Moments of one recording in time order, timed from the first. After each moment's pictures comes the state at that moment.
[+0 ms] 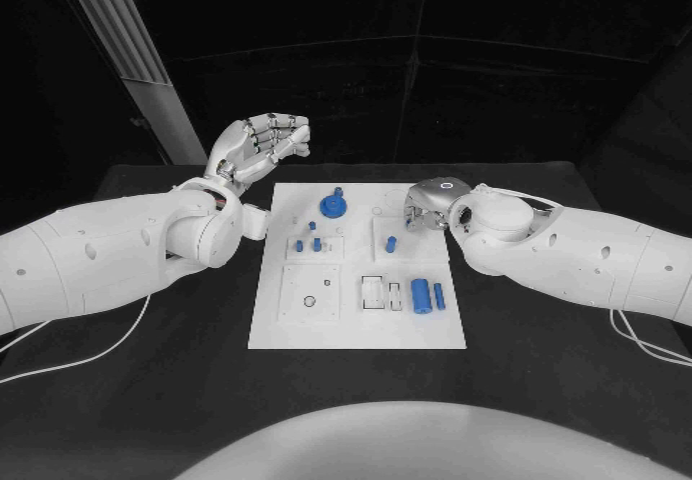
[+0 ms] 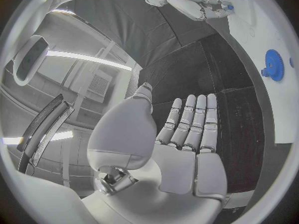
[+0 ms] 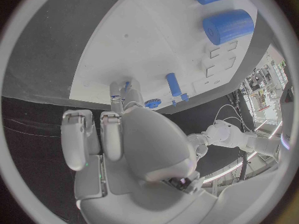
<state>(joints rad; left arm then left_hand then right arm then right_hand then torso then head) 1.29 -0.73 -0.23 1.35 -0.11 -0.38 0.68 1.25 -0.02 -0.07 0.29 0.26 0.54 0.17 0.44 0.07 0.61 0.22 0.53 0.07 0.45 0.21 0.72 0.28 0.16 0.54 0.29 0.21 0.82 1.14 -0.67 -0.07 1.34 -1.77 -0.19 -0.33 1.73 0.18 -0.26 0.28 0.05 0.98 0.11 0.22 0.07 1.13 0.06 0.17 0.06 1.47 -0.02 1.57 1.31 0.01 1.47 0.10 1.57 1.31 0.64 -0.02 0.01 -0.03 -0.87</state>
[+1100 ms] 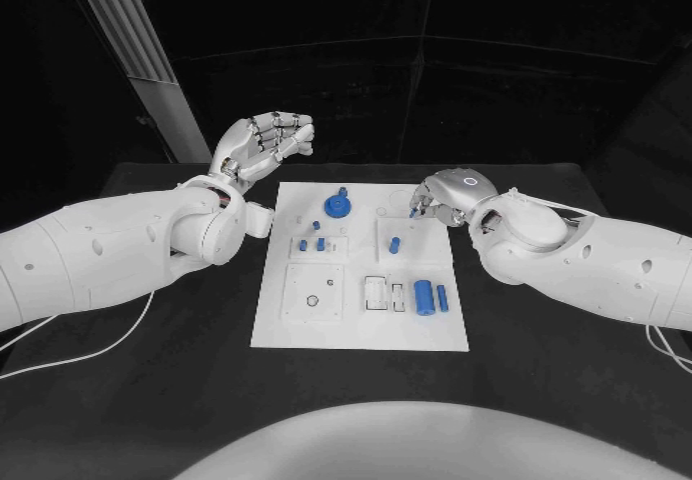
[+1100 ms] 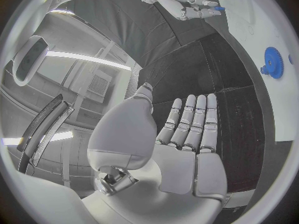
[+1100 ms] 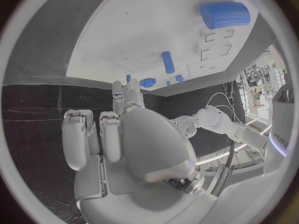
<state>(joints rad) 1.29 -0.73 -0.23 1.34 -0.11 -0.37 0.68 1.25 -0.02 -0.07 0.29 0.27 0.54 0.17 0.44 0.07 0.61 0.22 0.53 0.07 0.45 0.21 0.73 0.28 0.16 0.54 0.29 0.21 0.82 1.13 -0.77 -0.08 1.44 -1.78 -0.42 -0.28 1.76 0.20 -0.24 0.27 0.04 1.05 0.11 0.22 0.07 1.19 0.05 0.14 0.06 1.46 -0.03 1.57 1.31 0.01 1.46 0.08 1.57 1.31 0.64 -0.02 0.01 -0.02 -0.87</state>
